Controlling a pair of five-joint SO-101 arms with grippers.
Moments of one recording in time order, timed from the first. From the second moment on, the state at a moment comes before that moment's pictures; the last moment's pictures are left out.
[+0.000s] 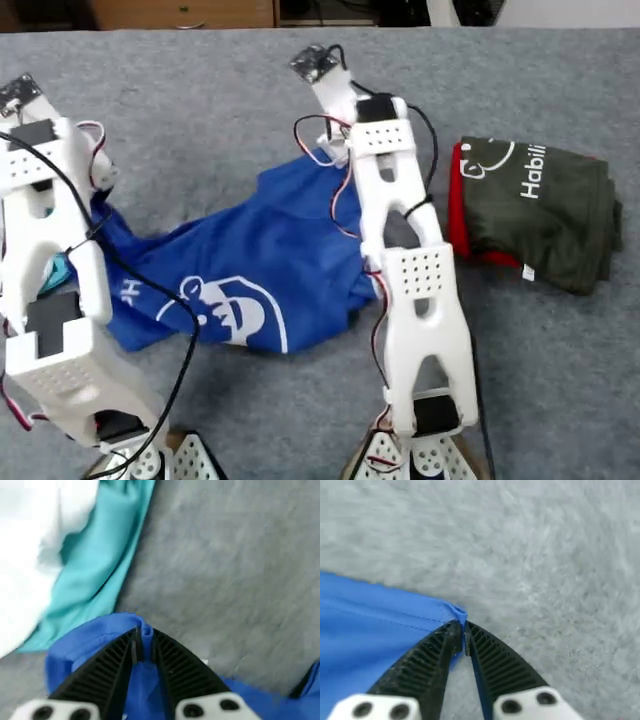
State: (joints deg) left arm -20.9 12.7 -5.6 68.4 14.7; right arm -12.3 63.0 -59.3 69.2 23.3
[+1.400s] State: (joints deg) left arm -22.6 28.7 -6.1 52.0 26.3; right arm -16.2 69.9 -68.6 74.4 21.0
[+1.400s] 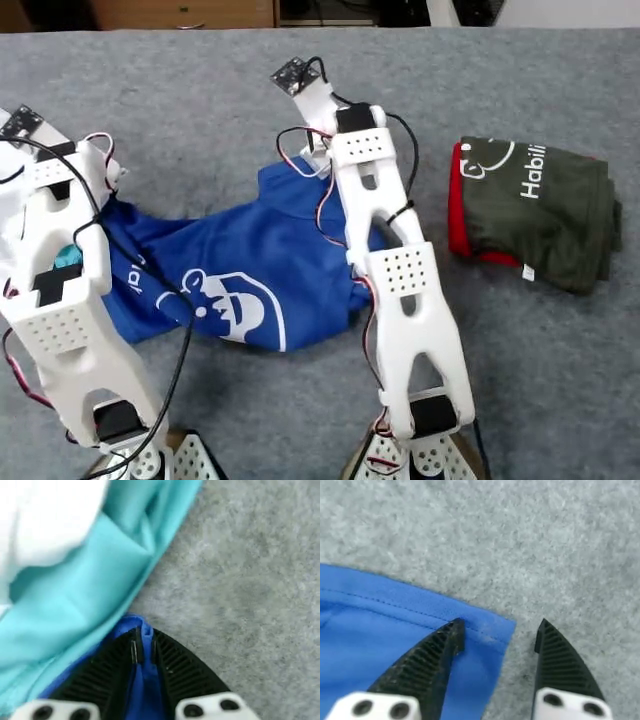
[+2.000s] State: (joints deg) left arm -24.3 28.7 -6.1 52.0 26.4; right arm -16.0 70.8 -68.7 72.5 27.9
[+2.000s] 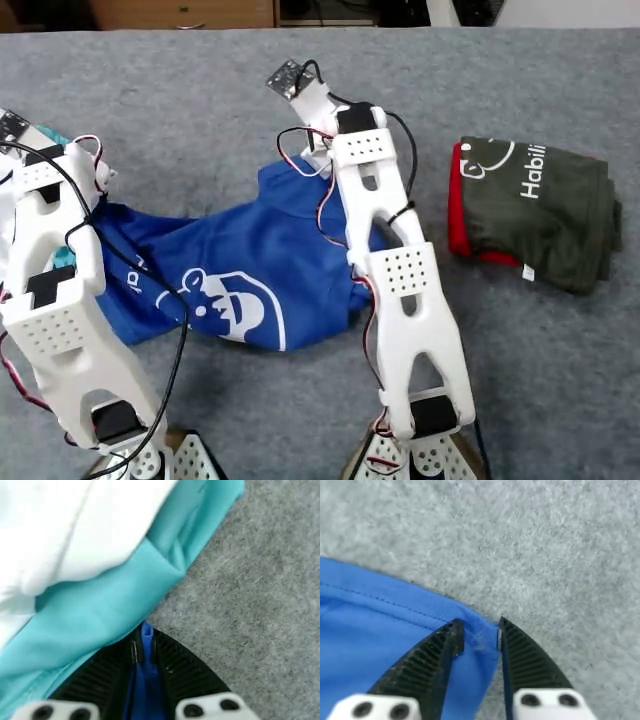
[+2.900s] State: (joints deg) left arm -24.3 29.3 -7.2 54.0 26.3; right arm -15.5 71.5 -86.5 74.9 24.9
